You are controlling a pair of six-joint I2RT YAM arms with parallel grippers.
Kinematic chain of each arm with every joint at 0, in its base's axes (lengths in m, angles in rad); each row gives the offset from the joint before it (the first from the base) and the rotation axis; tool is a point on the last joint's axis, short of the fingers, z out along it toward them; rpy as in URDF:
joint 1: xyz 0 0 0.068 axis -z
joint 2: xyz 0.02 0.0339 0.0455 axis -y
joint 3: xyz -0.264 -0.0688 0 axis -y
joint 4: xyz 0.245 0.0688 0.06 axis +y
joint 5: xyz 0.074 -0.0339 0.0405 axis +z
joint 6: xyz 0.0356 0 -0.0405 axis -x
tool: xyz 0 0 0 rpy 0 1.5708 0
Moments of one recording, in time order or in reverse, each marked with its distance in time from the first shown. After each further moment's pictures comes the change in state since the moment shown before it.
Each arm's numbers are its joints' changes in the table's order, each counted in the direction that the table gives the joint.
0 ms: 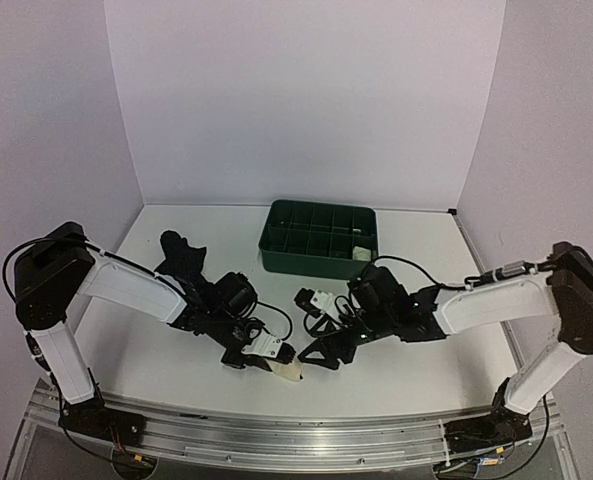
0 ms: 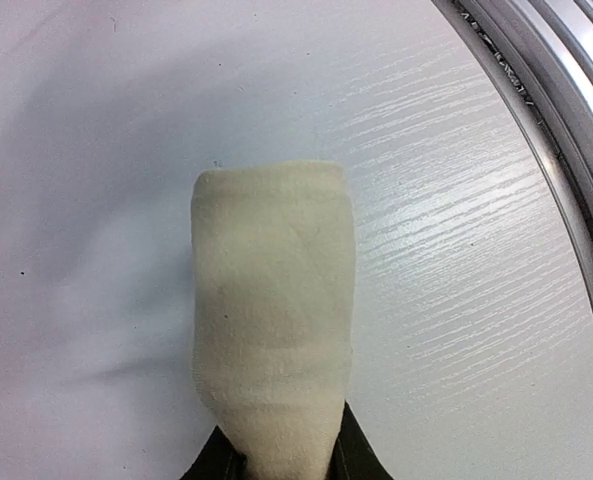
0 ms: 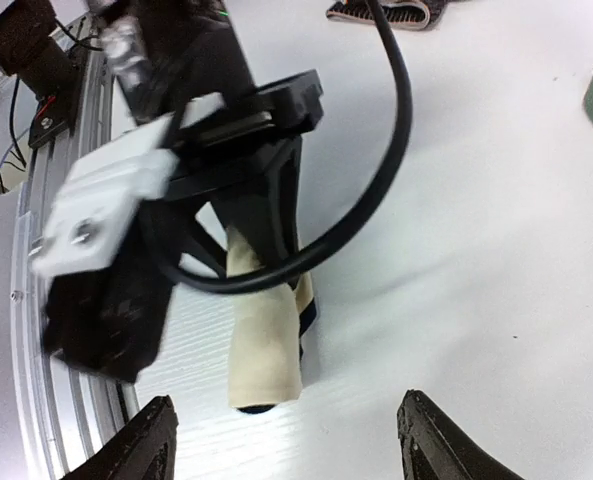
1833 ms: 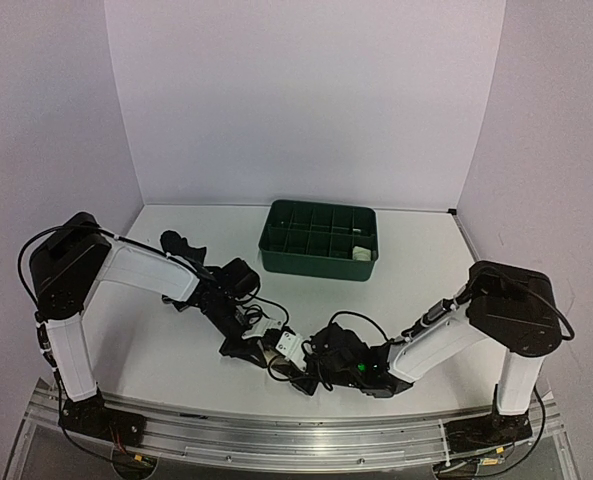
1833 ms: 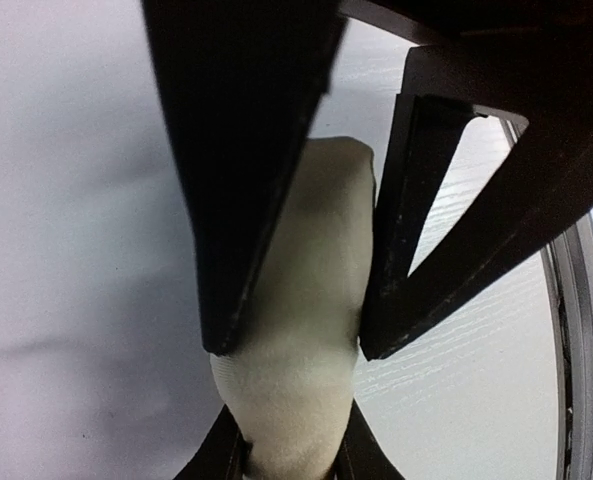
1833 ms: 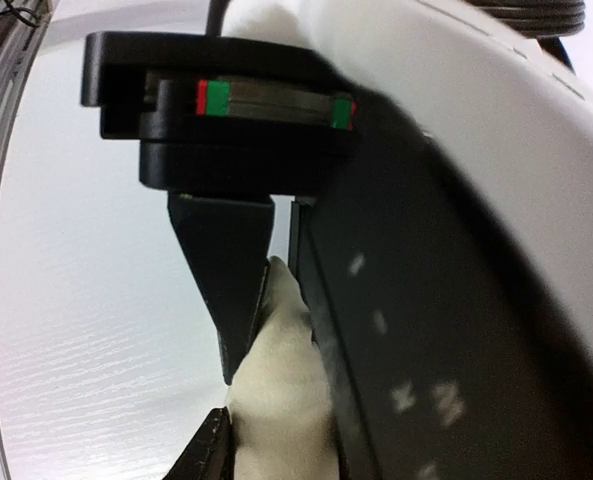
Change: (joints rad) left arm -0.082 -0.103 0.173 0.273 -0.159 0.070; right arm -0.236 -0.344 -0.050 -0.564 -0.471 0.097
